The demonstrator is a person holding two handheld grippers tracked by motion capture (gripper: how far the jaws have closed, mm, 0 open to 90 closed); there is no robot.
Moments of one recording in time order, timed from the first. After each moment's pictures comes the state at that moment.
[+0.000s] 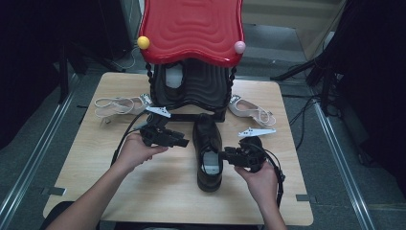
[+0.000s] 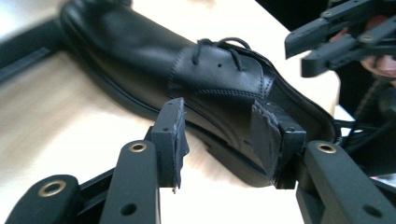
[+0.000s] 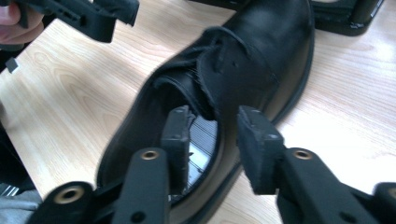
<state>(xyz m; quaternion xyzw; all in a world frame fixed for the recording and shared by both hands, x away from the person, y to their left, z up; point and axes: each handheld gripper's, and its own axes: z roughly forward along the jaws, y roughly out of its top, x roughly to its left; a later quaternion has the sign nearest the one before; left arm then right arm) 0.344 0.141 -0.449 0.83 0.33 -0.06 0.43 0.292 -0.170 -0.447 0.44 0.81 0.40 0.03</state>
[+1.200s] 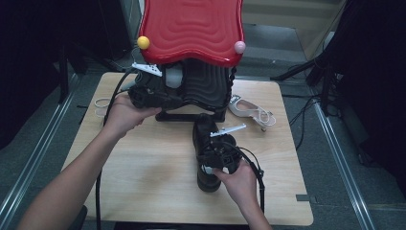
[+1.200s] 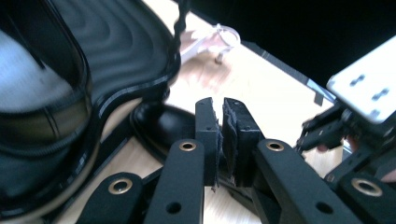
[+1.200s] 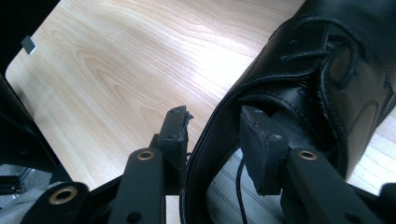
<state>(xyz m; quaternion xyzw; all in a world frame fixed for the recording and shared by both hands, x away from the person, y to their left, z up) 0.384 0.156 -0.341 0.83 0.31 0.01 0.46 0.290 -0.106 -0.443 0.43 0.83 0.34 -0.02</state>
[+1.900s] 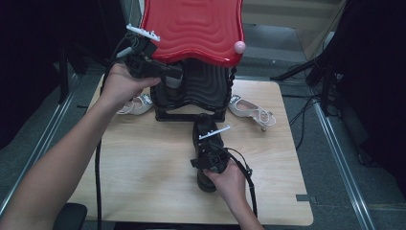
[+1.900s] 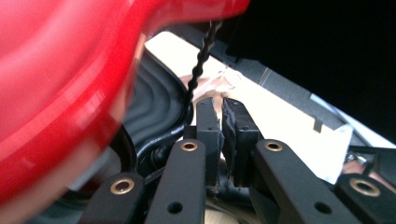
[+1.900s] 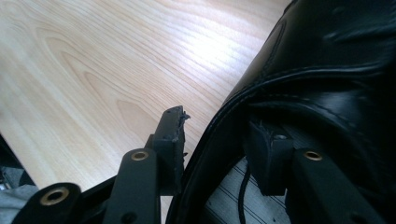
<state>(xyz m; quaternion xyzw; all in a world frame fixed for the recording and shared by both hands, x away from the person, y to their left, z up) 0.418 0.161 -0.273 0.82 0.31 0.02 0.48 0.301 -0.079 -0.473 0.44 0.85 0.29 -0.02</state>
